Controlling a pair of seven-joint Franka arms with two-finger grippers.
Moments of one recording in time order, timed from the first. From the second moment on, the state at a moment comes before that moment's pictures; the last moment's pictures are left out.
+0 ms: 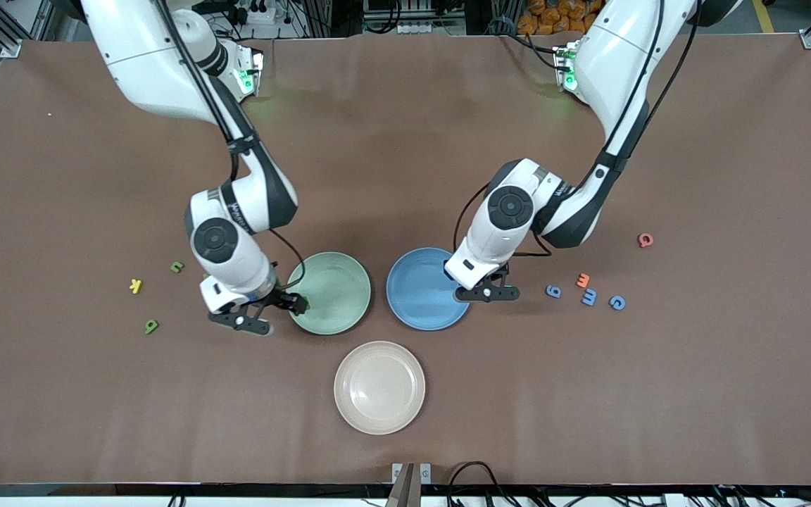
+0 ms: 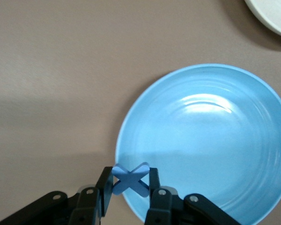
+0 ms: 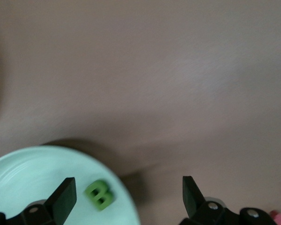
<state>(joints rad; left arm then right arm) -0.44 0.65 -0.19 -1.69 0.10 2.41 -0.68 0.43 0.60 -0.09 -1.75 0.01 2.43 0.61</state>
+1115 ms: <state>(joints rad) -0.48 0.72 -0.17 -1.57 0.12 2.41 -0.83 0.28 0.60 -0.20 -1.82 0.02 2.41 0.52</state>
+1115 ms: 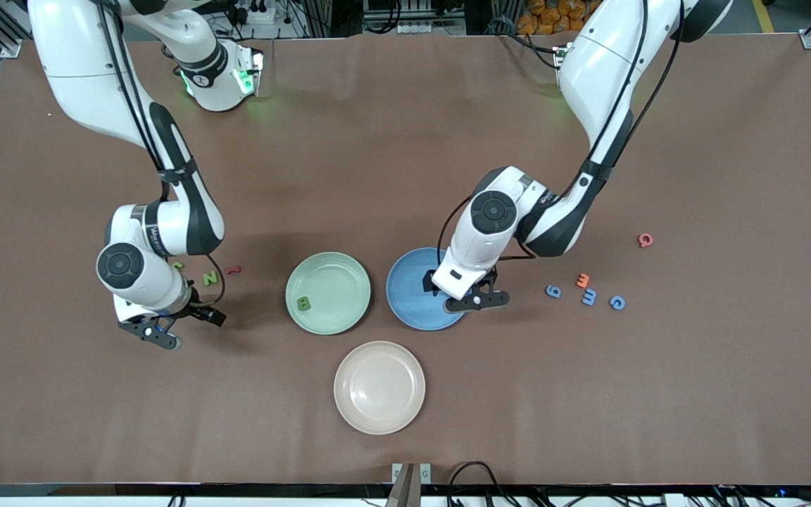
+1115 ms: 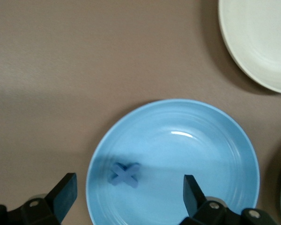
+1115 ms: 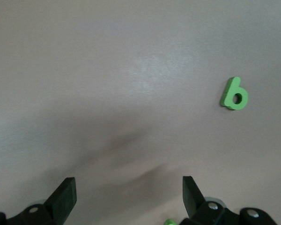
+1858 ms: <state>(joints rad) -0.43 0.71 -0.06 -1.55 0.13 2.24 -1.15 0.26 0.59 -0.21 -1.86 0.02 2.41 0.81</state>
